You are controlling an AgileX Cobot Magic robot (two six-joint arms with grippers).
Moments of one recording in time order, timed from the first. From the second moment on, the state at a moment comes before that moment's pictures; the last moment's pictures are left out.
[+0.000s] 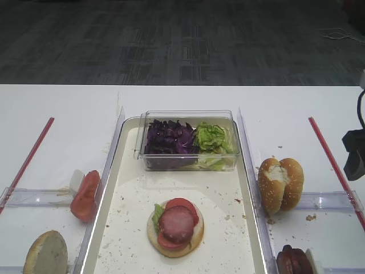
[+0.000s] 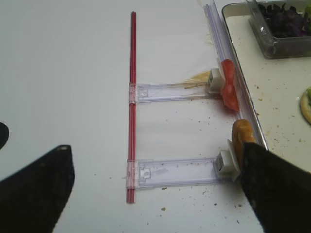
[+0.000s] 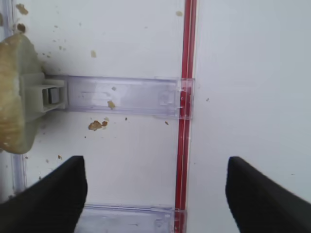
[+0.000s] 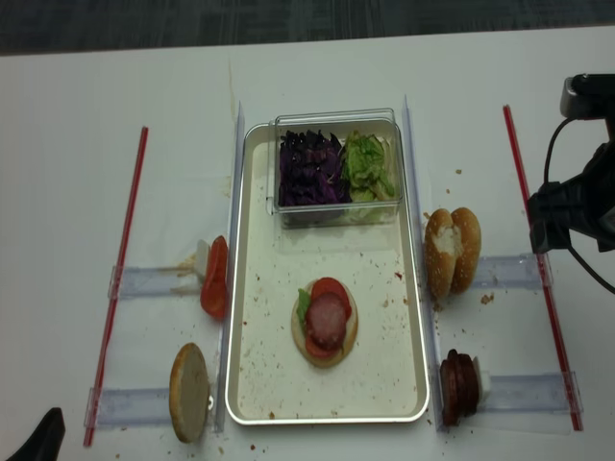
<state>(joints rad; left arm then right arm) 0.05 -0.02 -0.49 -0.03 1.18 0.00 -0.06 1.39 -0.82 0.15 0.88 -0.15</state>
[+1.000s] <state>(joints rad) 0.05 -0.02 -0.49 -0.03 1.18 0.00 -0.06 0.80 -0.50 0.03 1.10 -0.06</state>
